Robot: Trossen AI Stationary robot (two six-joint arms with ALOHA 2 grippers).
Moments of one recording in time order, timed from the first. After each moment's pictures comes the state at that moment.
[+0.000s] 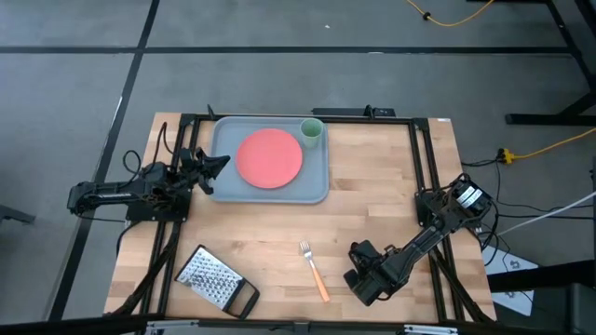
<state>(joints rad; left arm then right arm) 0.12 0.04 0.01 0.28 -0.36 -0.43 0.76 1.91 1.14 -0.84 0.20 1.78</state>
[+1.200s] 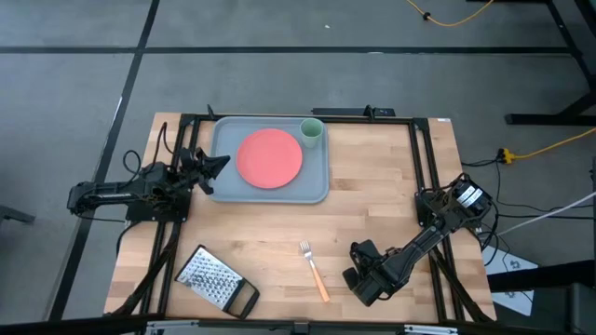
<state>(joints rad) 0.12 0.04 0.01 0.28 -0.35 -0.43 0.76 1.91 1.14 -0.81 0.21 1.88</state>
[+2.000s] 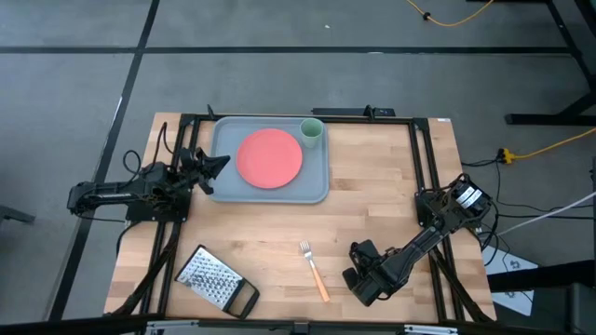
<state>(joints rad) 0.12 0.04 0.01 0.28 -0.35 -0.43 0.76 1.91 1.15 -0.83 0.19 1.87</state>
